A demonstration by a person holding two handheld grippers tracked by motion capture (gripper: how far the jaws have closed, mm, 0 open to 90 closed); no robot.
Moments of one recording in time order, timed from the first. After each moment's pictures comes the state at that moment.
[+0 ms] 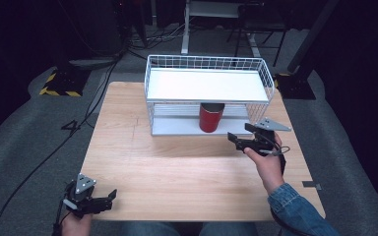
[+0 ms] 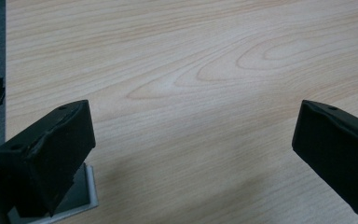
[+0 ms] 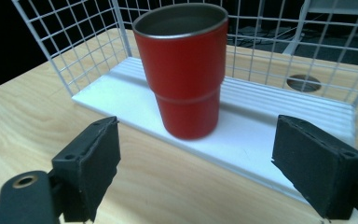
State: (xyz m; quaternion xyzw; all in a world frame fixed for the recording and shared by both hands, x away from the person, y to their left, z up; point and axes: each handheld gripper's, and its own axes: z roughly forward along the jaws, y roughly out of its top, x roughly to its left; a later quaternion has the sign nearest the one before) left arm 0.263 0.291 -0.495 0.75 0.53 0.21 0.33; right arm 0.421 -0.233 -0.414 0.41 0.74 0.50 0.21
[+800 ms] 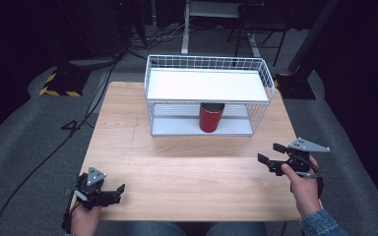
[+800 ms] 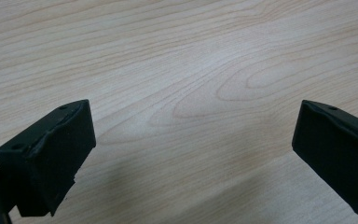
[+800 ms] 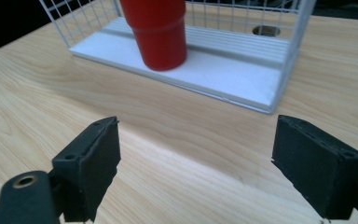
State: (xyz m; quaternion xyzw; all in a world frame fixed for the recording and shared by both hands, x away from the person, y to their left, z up) left arm 0.285 0.273 -0.495 0.77 0.51 0.20 0.33; right arm 0.363 -0.320 -0.421 0.43 0.75 0.47 0.18
